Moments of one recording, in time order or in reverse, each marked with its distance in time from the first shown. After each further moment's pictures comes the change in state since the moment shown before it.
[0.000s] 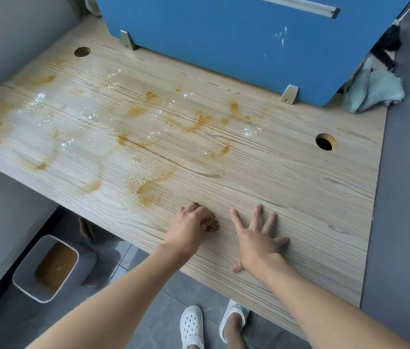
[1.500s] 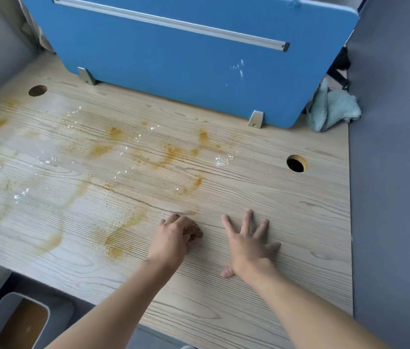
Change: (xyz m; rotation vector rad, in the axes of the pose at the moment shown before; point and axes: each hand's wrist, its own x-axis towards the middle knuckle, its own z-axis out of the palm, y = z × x) left_hand 0.078 0.009 -0.011 -0.062 0.045 -0.014; right_hand 0.045 0.025 -0.054 0.115 -0.018 0.113
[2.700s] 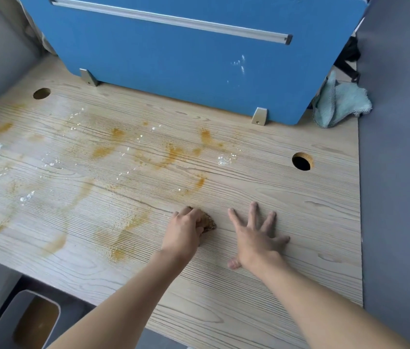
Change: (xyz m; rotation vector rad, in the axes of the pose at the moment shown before) left_hand 0.021 0.026 0.005 0.030 -0.065 0.004; right_hand 0.011 0.012 -0.014 0.052 -0.019 -0.024
